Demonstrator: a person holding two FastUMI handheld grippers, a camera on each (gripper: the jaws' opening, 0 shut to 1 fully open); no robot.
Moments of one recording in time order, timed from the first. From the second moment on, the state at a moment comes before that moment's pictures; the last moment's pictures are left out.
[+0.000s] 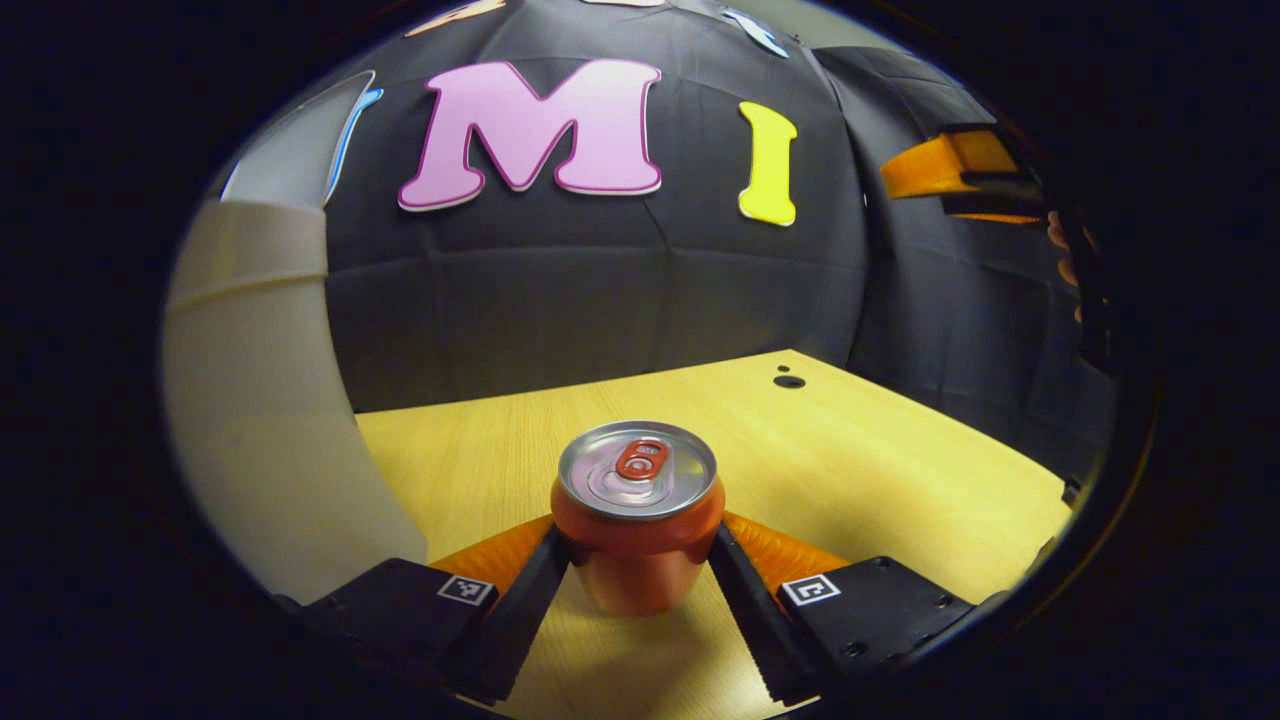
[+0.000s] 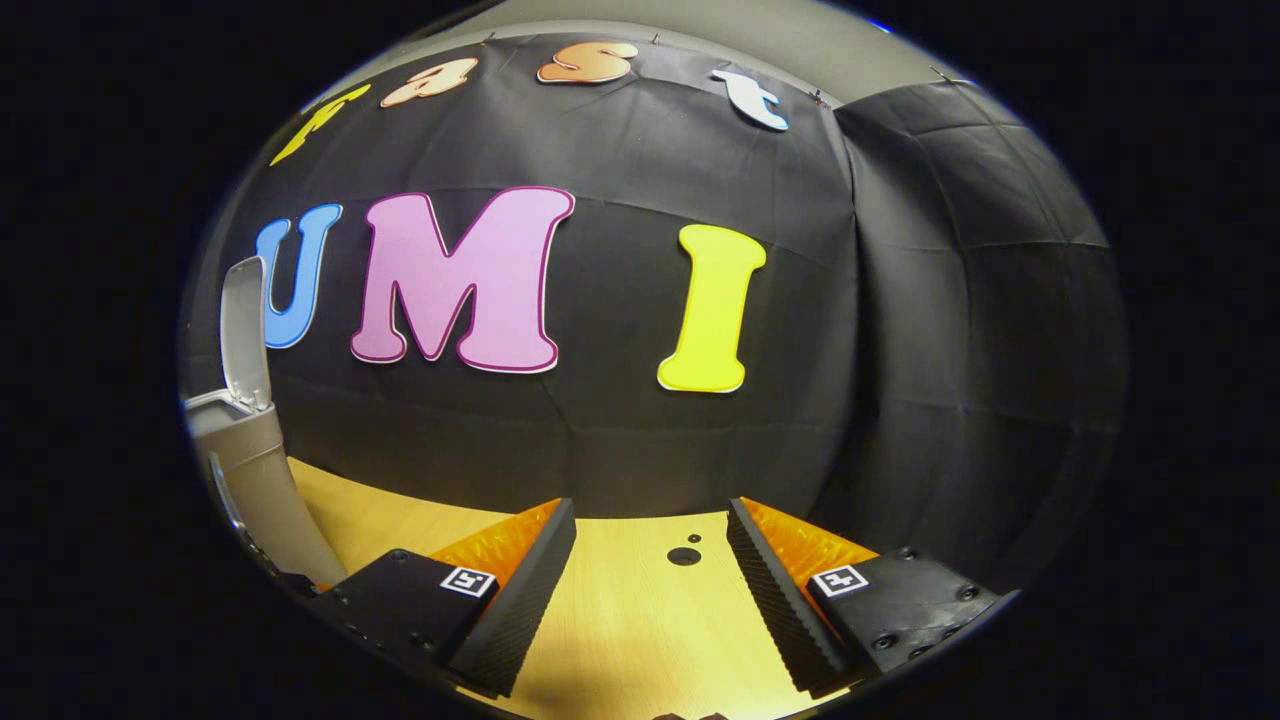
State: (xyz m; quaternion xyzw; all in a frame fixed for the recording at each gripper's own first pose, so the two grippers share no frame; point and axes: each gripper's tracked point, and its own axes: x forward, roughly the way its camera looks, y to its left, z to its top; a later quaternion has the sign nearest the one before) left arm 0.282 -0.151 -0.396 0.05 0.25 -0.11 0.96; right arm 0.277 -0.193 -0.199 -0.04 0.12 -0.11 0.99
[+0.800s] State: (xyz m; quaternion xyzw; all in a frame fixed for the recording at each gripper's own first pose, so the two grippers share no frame) left arm 0.311 -0.049 -0.079 0.10 0.06 -0.04 0.99; right arm 0.297 -0.165 -0.056 -0.04 0.03 -0.10 0.99
